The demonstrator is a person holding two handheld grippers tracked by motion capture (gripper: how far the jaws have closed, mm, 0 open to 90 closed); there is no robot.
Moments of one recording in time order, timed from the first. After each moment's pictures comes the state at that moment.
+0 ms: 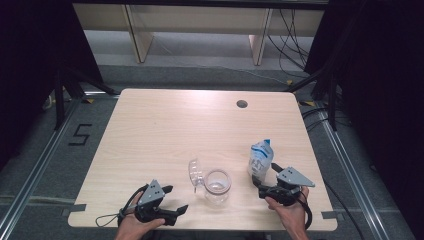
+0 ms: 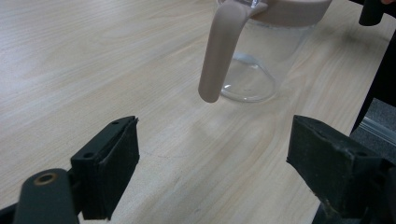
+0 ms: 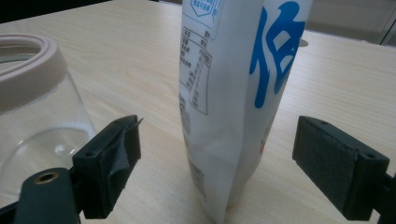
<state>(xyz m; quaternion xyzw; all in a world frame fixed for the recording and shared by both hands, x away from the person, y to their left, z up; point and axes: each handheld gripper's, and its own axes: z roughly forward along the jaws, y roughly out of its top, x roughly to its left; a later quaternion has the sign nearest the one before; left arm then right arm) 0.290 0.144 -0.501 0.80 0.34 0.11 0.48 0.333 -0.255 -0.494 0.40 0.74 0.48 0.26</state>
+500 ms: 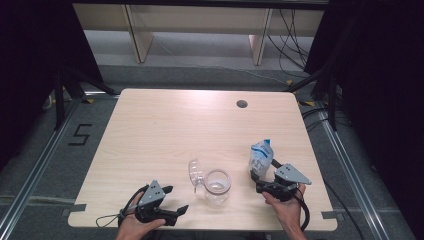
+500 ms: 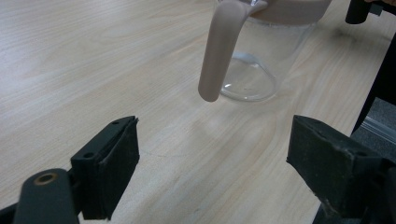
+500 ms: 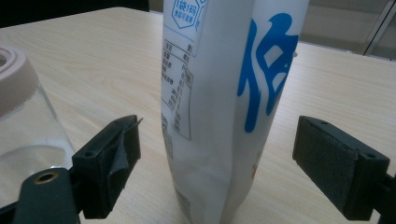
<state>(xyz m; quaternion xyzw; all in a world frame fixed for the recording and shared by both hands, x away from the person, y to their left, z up) 0.289 0.144 -0.502 0.80 0.34 0.11 0.48 0.344 -0.250 -0.498 0.41 0.72 0.48 0.29</state>
